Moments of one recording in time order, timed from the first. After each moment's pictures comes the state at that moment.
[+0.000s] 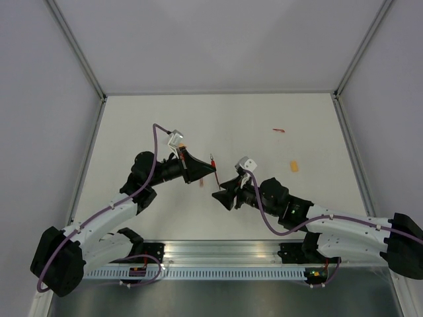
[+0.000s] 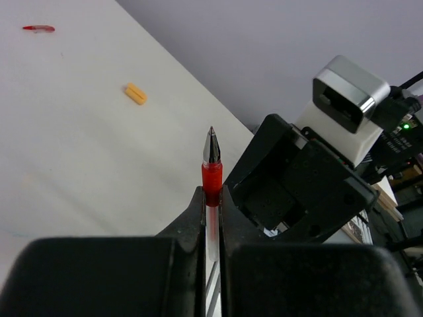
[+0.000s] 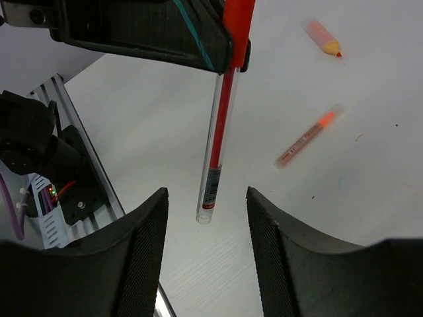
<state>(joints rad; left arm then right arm) -0.56 1.02 0.53 0.52 0.64 -0.67 1.07 0.98 0.48 0.35 0.06 0.31</state>
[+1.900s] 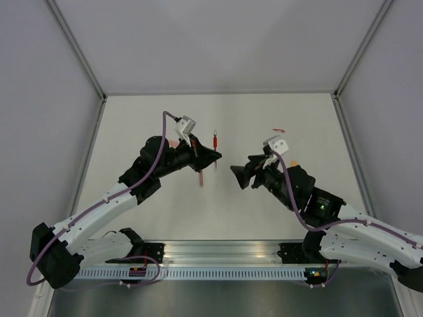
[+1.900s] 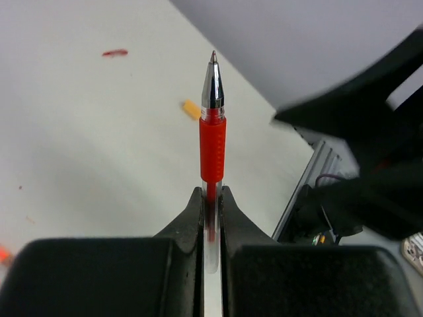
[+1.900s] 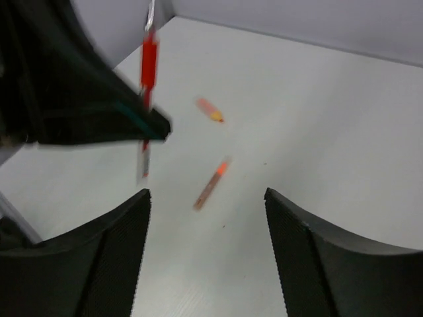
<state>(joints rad) -0.71 1.06 0.85 0.12 0.32 -0.47 1.05 0.79 0.72 -0.05 0.34 0.24</state>
